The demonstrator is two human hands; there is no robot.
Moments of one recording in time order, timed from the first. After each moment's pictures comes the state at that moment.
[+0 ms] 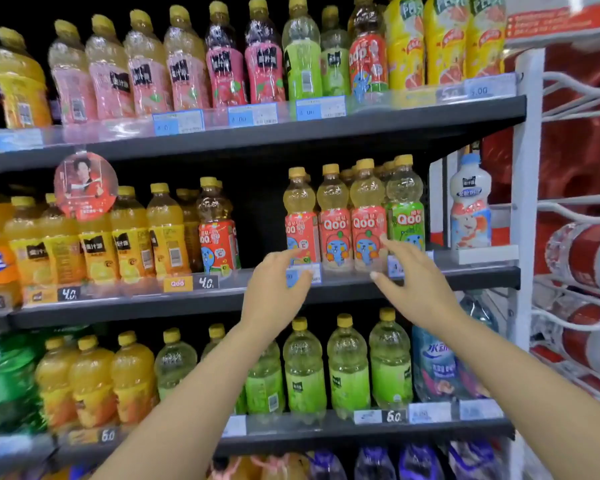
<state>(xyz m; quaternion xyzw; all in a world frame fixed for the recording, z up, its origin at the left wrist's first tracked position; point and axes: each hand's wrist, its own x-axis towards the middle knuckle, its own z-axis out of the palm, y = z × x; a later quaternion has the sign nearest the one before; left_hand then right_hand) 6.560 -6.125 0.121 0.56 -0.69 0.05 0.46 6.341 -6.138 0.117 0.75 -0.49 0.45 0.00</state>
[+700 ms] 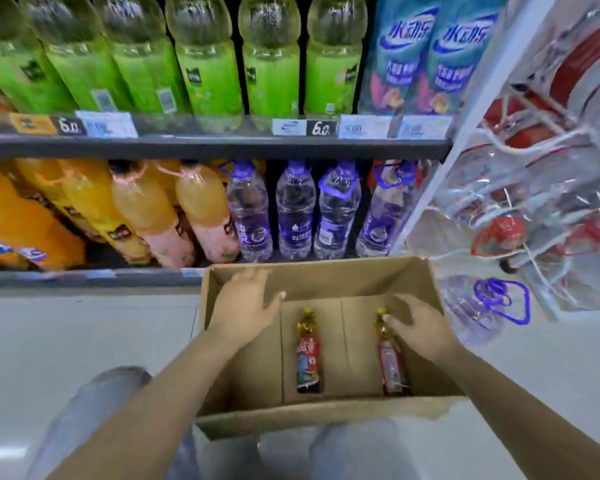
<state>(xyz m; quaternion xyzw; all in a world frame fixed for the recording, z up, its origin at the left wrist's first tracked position) 6.478 -6.001 -0.283 0.69 -0.70 -0.15 0.11 6.176 -6.009 -0.310 0.64 -0.71 0.06 -0.29</state>
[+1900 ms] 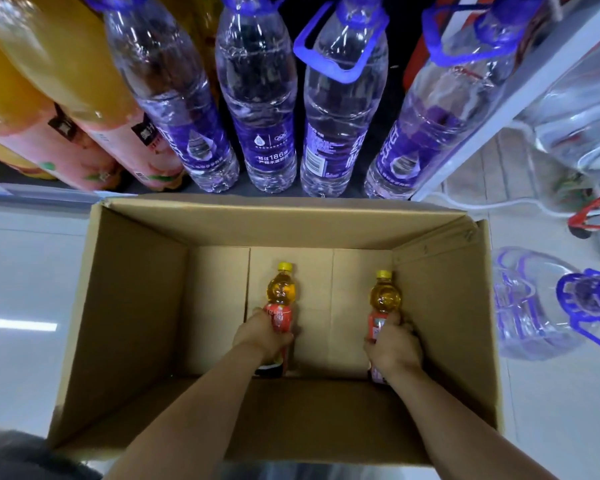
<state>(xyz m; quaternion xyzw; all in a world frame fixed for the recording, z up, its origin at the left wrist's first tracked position) 6.378 -6.012 -0.539 0.78 -0.39 -0.48 -0.06 6.155 -6.034 -0.534 0.53 -0.78 -0.20 -0.28</state>
